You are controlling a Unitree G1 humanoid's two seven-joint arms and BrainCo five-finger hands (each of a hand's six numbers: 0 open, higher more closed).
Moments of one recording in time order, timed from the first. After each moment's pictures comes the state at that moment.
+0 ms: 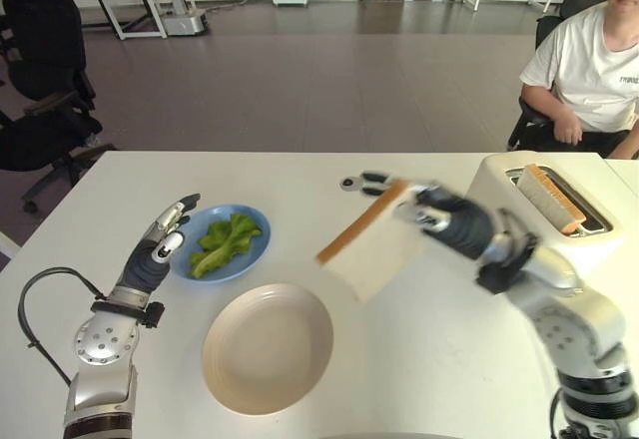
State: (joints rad) left arm 0.09 0.56 0.33 0.16 0.04 -0.44 -0.25; right arm -0.23 -0.37 0.29 -0.49 0.58 0.53 0.43
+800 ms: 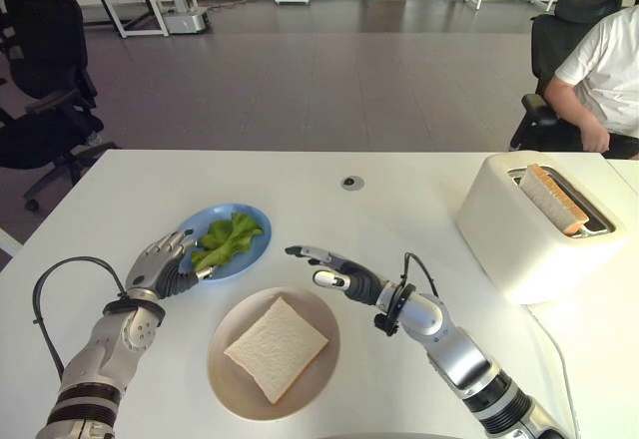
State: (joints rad) left arm -0.06 0.73 0.03 0.51 0.71 -0.29 0.18; right arm -0.19 -0.22 0.56 -0.15 -0.10 0.01 0.34
